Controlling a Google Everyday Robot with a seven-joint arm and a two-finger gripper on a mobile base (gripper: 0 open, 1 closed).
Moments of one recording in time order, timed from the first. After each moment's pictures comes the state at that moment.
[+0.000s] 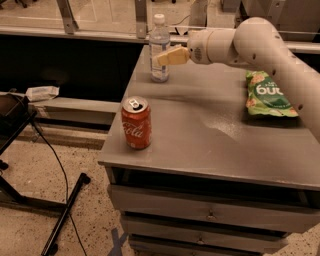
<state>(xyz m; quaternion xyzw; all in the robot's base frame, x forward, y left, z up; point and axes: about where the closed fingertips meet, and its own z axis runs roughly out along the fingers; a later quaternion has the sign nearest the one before) 0.774 -0.054 0.934 -0.36 0.71 0.20 0.57</state>
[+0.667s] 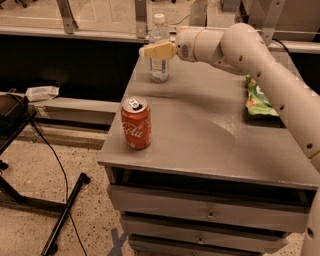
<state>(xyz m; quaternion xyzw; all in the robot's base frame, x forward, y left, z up) 0.788 -0.014 0.949 -0.34 0.68 0.26 0.60</state>
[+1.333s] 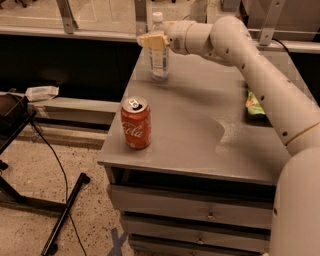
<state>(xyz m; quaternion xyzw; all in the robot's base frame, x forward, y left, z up) 0.822 0.007 0.955 -0.36 0.66 0.24 0.61</state>
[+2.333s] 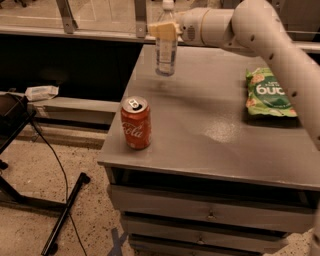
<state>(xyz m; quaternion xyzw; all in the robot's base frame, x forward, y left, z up) 0.772 -0.017 1.000 -0.35 0.67 0.27 0.60</state>
